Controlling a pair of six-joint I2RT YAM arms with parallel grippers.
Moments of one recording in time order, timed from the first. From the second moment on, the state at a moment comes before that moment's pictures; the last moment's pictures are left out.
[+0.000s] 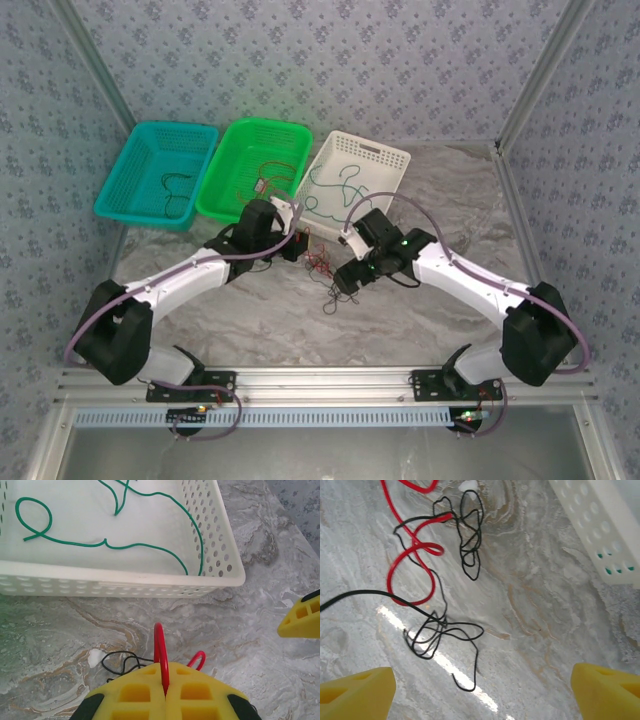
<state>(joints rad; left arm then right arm) -0.62 1.41 0.86 -0.09 0.26 -0.36 0.69 1.39 1.00 -0.70 -0.09 0.05</state>
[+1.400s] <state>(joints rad) -0.44 1.23 0.79 -0.18 0.08 -0.61 0.59 1.43 0.98 -0.77 0.01 0.13</state>
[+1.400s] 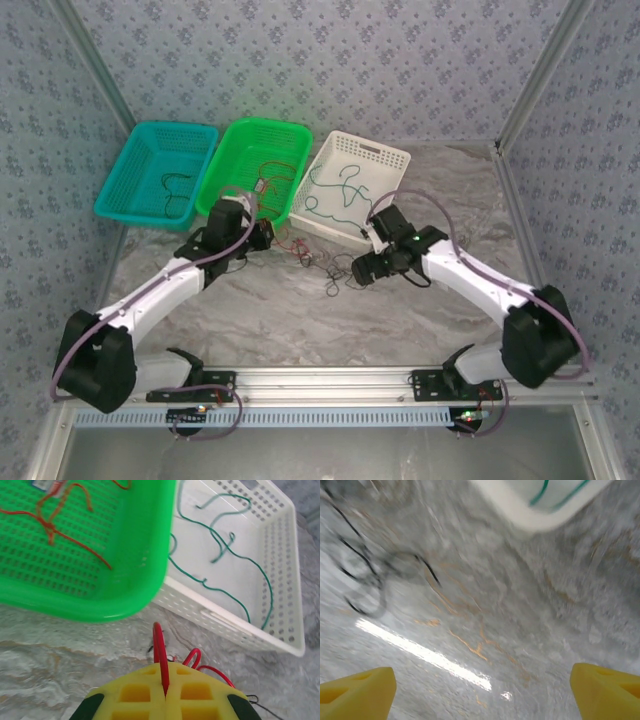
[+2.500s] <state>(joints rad) -0.67 1.23 0.81 -0.20 0.40 -0.18 0.60 1.36 0.96 -0.59 0.20 0.40</state>
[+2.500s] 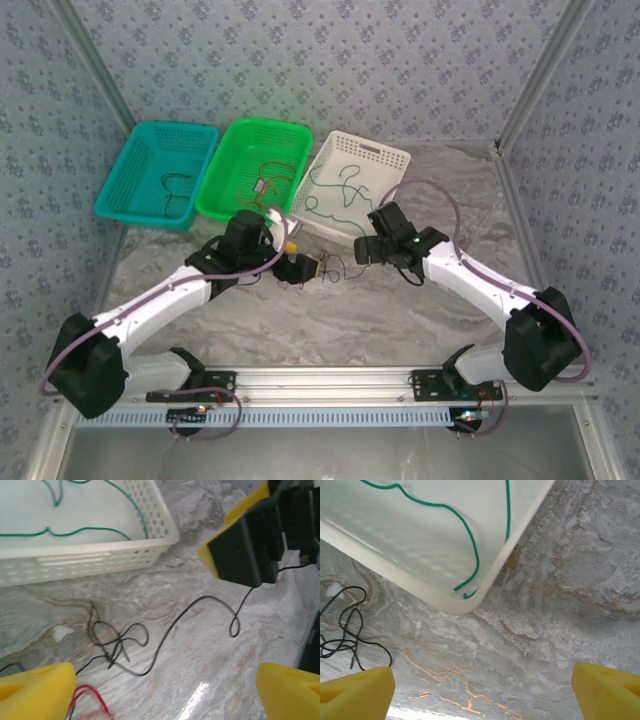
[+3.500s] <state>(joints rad) -0.64 1.27 0.69 0.05 0.04 -0.18 0.39 0.98 0.72 -0.50 0.20 0.55</state>
